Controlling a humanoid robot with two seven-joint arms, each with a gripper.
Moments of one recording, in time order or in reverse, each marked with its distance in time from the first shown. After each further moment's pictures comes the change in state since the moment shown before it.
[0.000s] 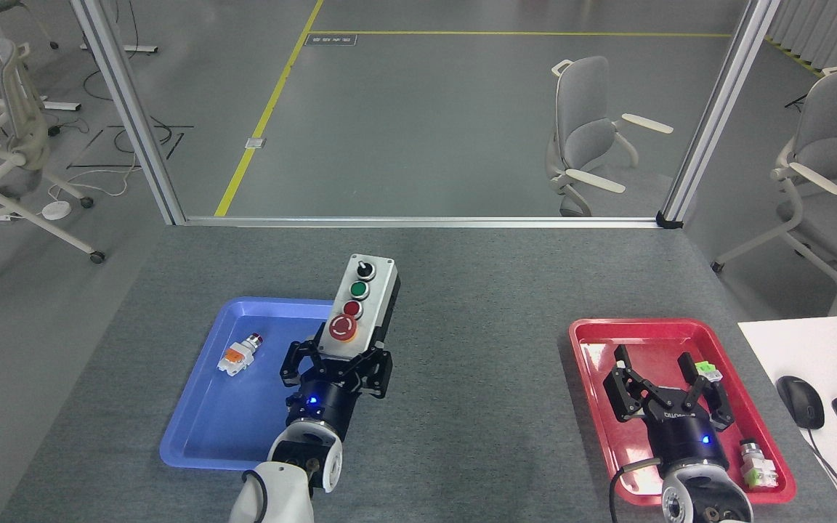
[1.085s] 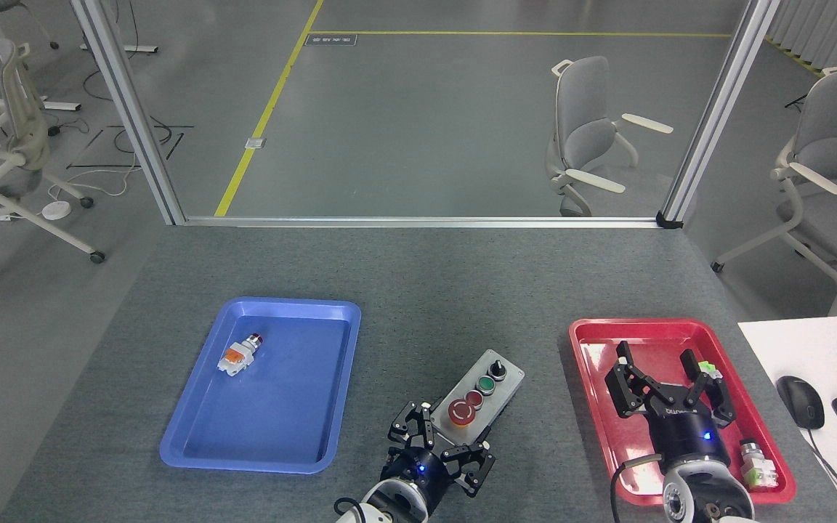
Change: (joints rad) left arm -0.074 -0.029 -0.496 0.282 0.019 0.070 -0.010; right arm -0.009 -0.004 0.000 0.000 0.000 0.009 0.001
